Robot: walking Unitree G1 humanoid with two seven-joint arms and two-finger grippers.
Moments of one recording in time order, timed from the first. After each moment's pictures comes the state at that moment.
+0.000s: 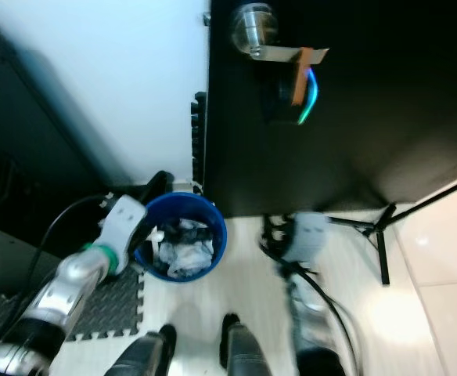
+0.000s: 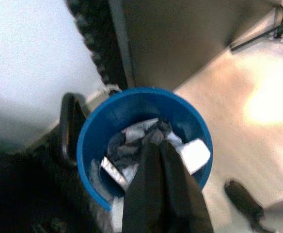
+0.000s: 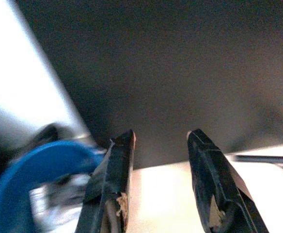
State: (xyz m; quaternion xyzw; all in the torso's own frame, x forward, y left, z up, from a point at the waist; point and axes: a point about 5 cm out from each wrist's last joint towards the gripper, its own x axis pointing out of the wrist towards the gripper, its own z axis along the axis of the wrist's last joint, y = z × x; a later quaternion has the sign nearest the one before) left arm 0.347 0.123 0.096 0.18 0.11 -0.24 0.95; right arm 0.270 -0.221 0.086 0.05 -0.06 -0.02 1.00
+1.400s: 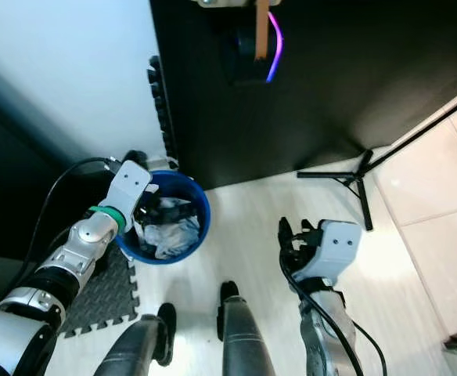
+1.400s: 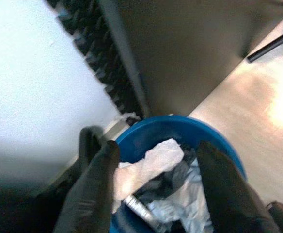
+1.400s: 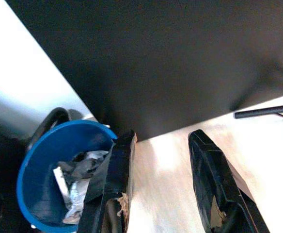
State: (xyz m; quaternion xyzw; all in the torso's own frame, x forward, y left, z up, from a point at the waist) left arm 0.375 0.134 0.121 0.22 0.02 -0.17 0.96; right arm 0.257 -0.185 0.114 0.09 -0.04 0.00 1.00
